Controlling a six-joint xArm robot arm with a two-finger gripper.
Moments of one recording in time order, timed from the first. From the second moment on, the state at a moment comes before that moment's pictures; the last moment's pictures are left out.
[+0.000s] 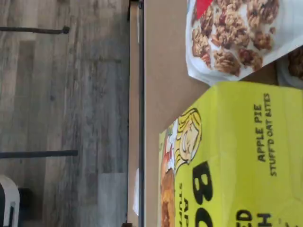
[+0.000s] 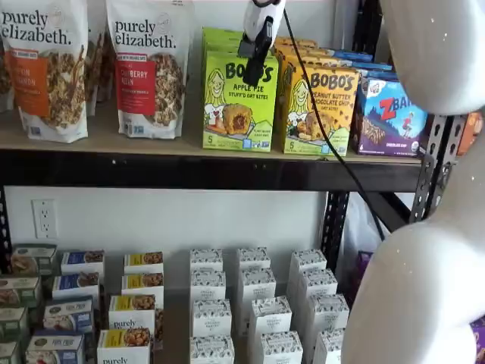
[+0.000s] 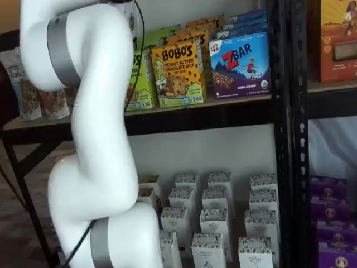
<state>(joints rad) 0.26 -0.10 -1.62 0.22 1.55 -1.28</state>
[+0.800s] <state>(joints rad) 0.25 -0.10 -1.60 0.22 1.53 -1.29</state>
